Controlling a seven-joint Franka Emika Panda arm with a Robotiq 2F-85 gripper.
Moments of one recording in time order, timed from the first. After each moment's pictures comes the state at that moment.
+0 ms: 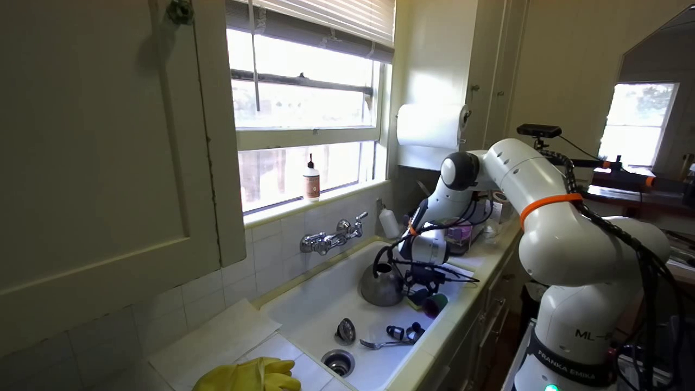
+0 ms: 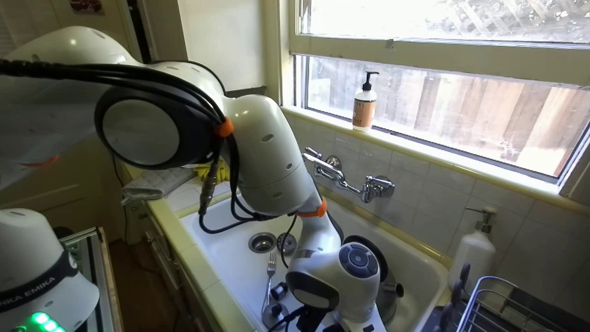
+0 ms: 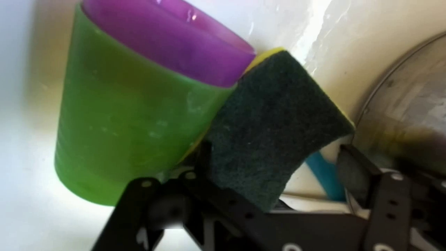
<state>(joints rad) -0.61 1.04 0.00 -1.77 0.39 2.89 0.11</state>
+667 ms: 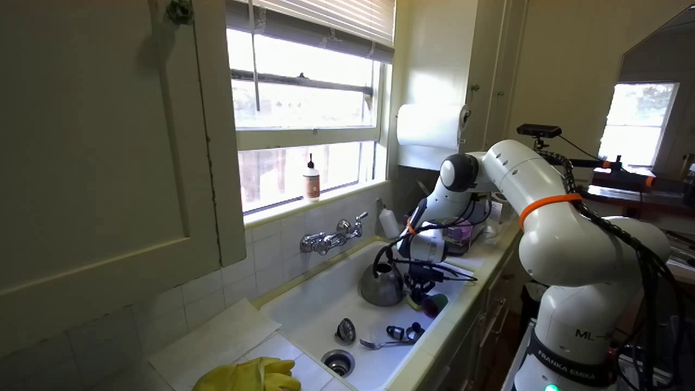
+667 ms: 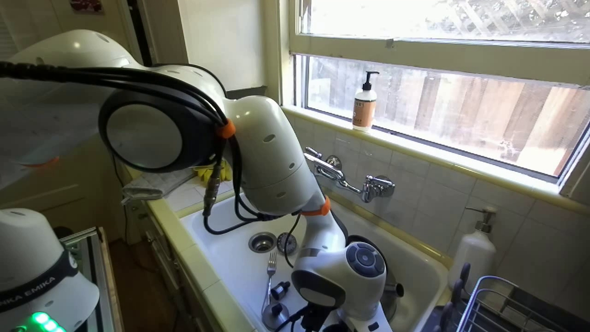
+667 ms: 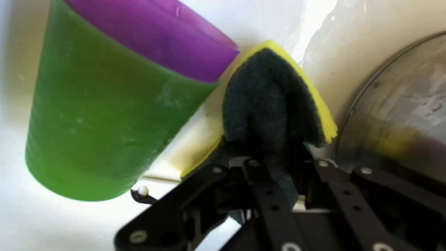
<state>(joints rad) -0.61 1.06 0.00 -1.72 0.39 2.83 0.10</state>
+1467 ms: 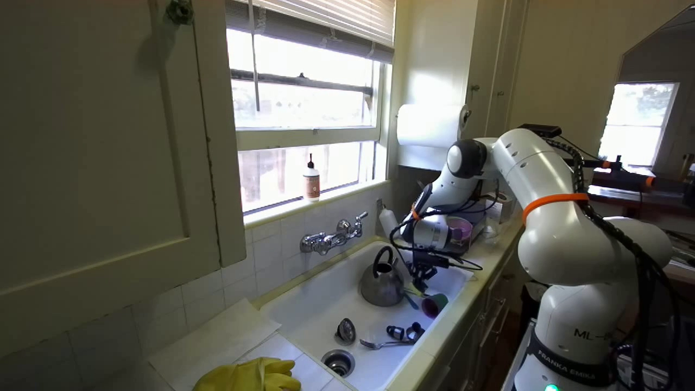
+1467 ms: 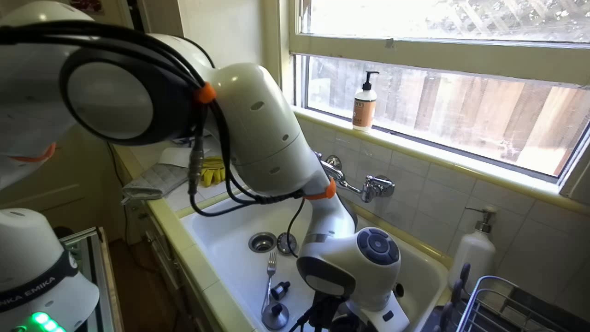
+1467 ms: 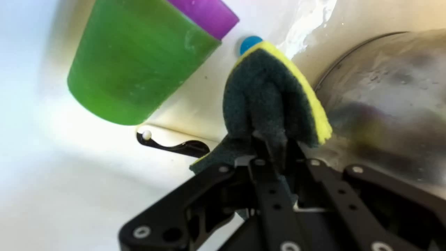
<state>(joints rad) -0.64 0.93 0.01 -1.79 0.39 2.76 -0.04</state>
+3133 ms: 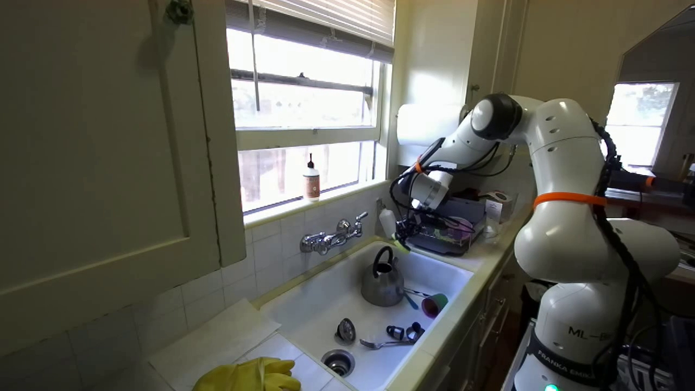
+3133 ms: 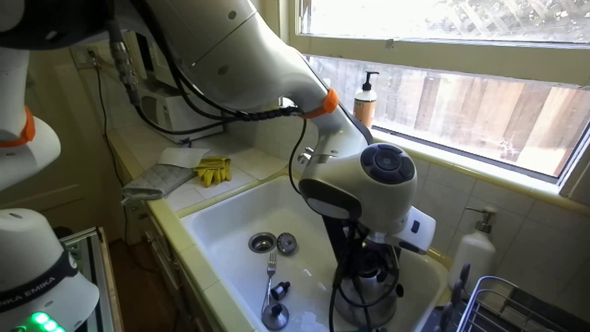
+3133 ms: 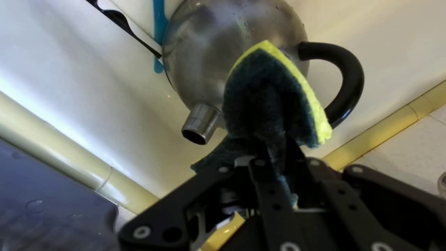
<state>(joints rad) -0.79 0.59 0.22 -1.92 0.58 2.70 -0.63</state>
